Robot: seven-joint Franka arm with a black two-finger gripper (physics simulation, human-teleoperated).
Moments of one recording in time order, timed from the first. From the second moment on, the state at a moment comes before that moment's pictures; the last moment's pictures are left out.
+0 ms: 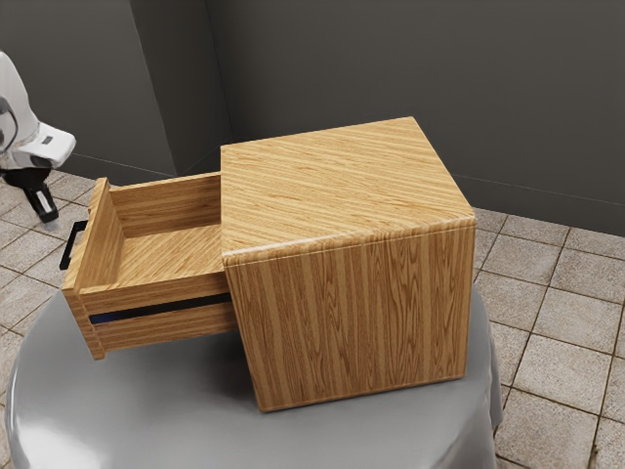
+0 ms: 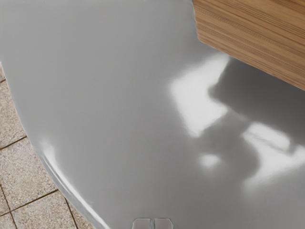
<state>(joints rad) -0.29 -0.16 0.74 -2.11 0.26 2.15 0.77</state>
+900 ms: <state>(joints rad) -0.33 -0.19 0.74 -2.21 0.19 2.29 1.04</state>
